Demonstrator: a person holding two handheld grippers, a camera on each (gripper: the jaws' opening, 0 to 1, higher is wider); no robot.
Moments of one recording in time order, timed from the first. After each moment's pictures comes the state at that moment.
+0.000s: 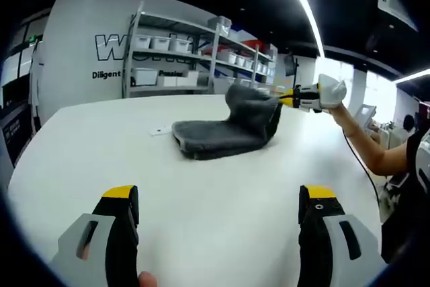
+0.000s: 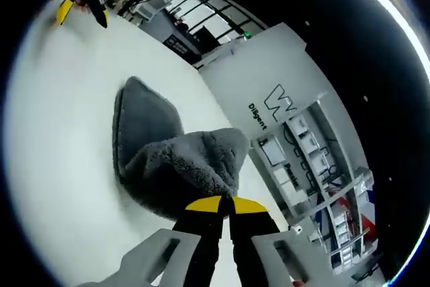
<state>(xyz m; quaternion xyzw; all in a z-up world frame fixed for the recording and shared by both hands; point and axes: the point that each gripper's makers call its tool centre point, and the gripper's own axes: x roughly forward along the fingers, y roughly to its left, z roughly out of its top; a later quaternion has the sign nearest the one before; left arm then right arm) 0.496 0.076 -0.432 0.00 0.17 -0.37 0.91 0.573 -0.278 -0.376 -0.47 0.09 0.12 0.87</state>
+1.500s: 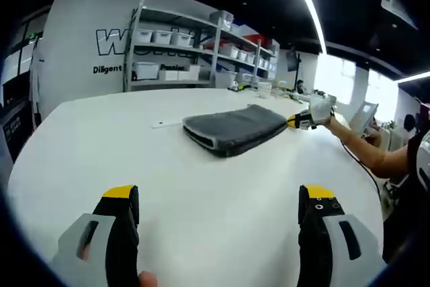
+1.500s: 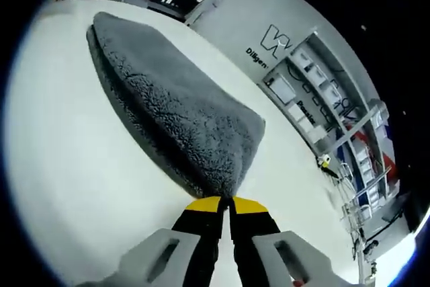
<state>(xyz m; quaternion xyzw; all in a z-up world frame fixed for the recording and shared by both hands) 0.500 0.080 -0.443 0.00 0.19 -0.37 0.91 0.573 -0.397 -0.488 -0.37 0.24 0.07 0.89</state>
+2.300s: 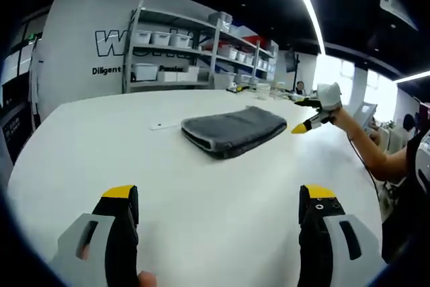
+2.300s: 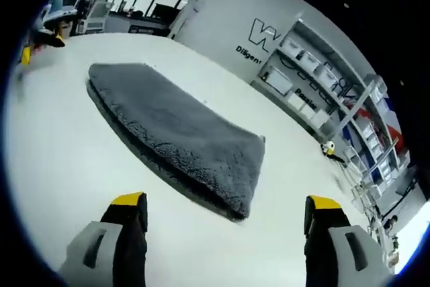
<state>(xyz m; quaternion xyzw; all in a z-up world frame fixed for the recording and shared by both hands) 0.498 0.079 -0.440 0.00 0.19 -0.37 0.91 0.542 -0.343 -0.440 -0.29 0.26 0.08 0.92</state>
